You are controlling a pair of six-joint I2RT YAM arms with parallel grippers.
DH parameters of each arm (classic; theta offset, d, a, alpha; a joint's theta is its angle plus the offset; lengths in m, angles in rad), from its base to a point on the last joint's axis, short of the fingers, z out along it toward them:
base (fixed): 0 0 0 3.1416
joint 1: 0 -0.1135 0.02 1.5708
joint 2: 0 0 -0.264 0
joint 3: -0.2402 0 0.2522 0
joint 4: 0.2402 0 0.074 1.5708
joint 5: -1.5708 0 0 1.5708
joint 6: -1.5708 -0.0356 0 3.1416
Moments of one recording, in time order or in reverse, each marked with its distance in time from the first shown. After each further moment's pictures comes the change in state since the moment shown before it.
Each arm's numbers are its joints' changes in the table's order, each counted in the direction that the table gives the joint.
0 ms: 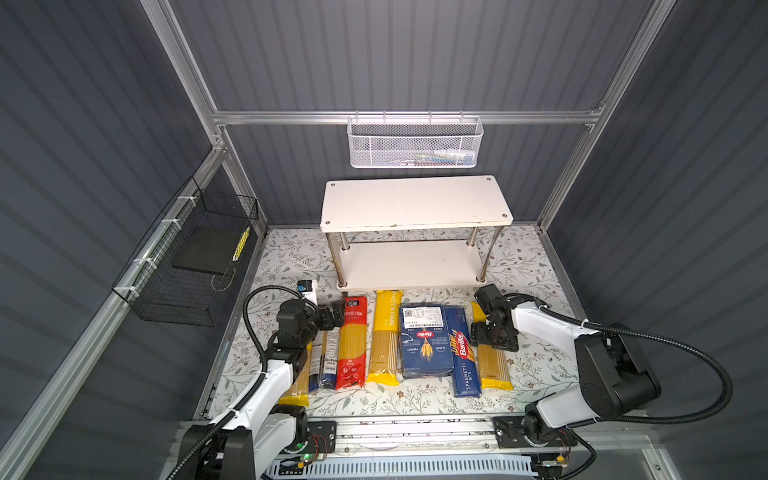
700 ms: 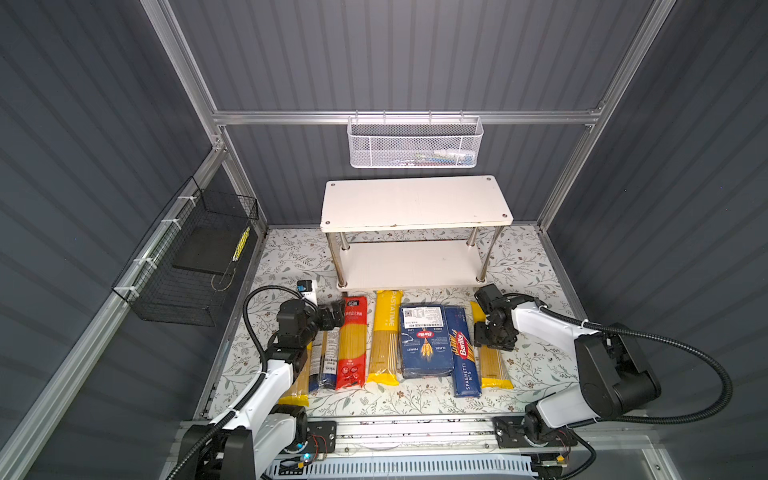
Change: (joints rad) left arm 0.000 0.000 0.000 0.000 0.003 0.000; right arm 0.001 0.000 0.003 -0.015 0.020 0.005
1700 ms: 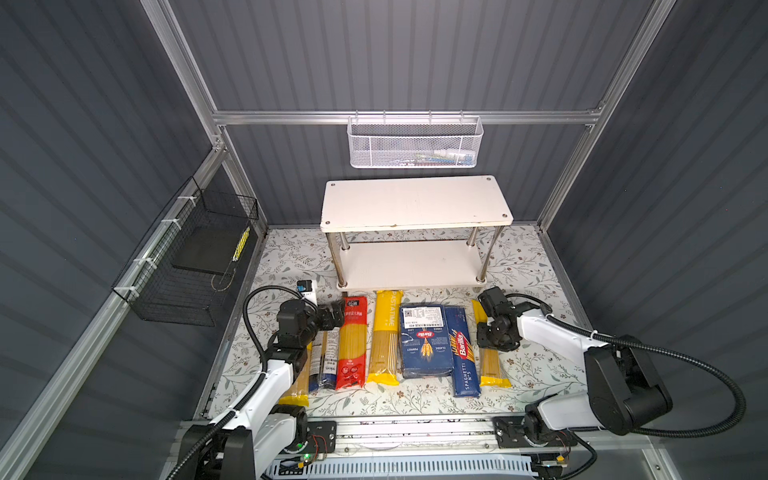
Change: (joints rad) left arm 0.000 0.000 0.000 0.002 0.005 0.000; right arm 0.000 -0.090 0.073 -0.080 0.004 -0.002
